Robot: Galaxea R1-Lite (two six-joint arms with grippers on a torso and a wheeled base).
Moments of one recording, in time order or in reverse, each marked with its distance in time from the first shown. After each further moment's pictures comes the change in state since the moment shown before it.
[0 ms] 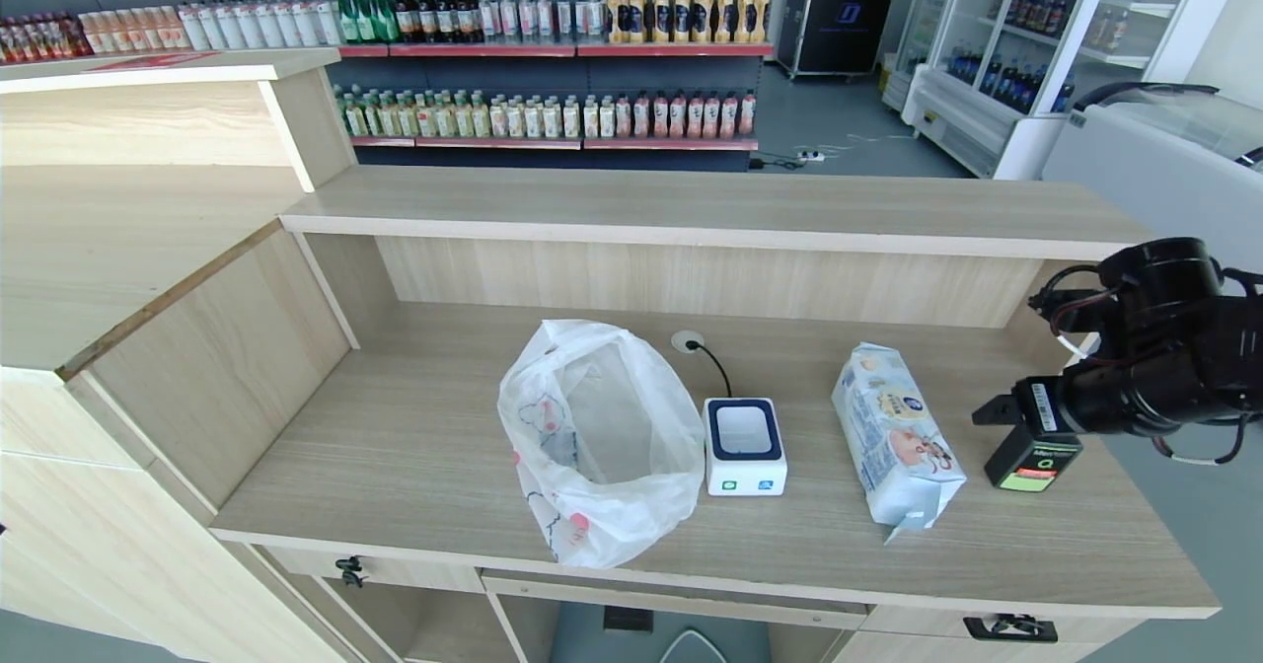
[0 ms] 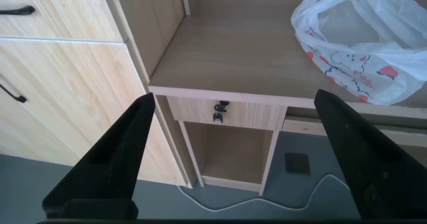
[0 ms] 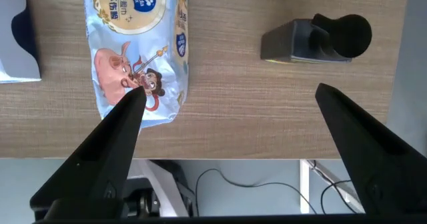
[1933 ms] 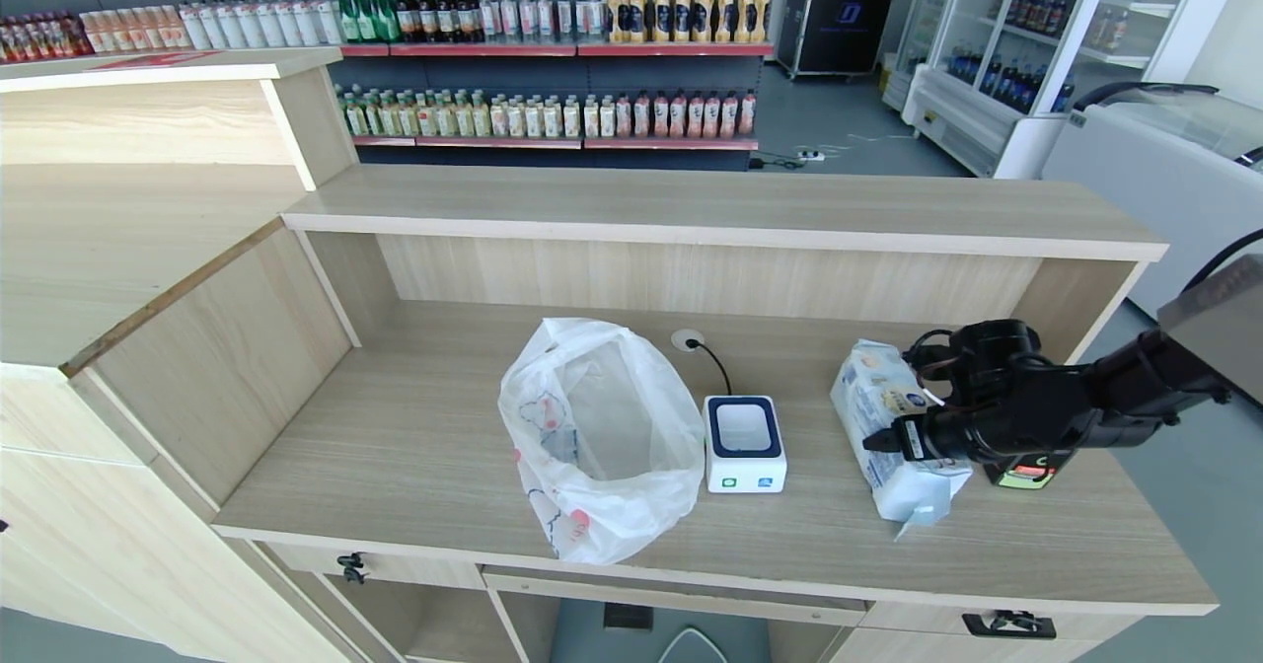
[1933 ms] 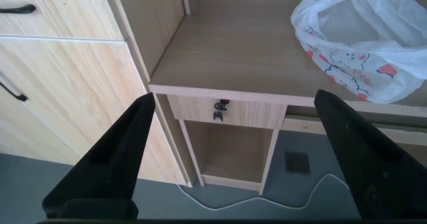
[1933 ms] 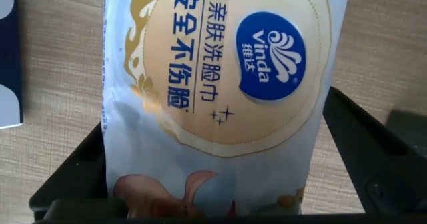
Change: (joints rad) left arm 0.000 0.000 0.000 0.000 0.000 0.000; right arm 0.079 0.430 -0.073 -0.356 0.121 -0.017
